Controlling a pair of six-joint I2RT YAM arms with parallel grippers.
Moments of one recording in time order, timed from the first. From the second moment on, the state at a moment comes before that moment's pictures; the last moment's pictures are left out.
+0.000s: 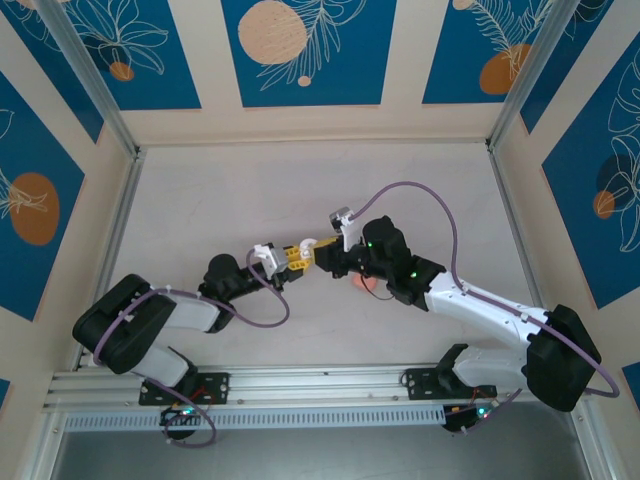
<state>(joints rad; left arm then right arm) -0.61 1.49 0.30 1.24 0.56 0.11 0.79 1.18 0.73 0.06 -0.23 0.36</state>
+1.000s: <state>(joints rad) -0.61 1.49 0.30 1.26 0.55 0.11 0.78 1.17 0.70 0.11 -0.33 0.36</state>
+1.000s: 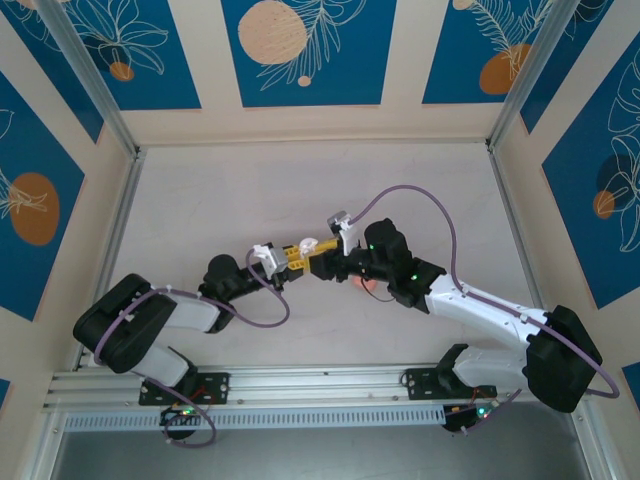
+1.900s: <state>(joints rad) -0.62 1.45 0.25 1.27 0.49 0.16 0.75 1.01 0.74 -0.16 -0.40 0.50</state>
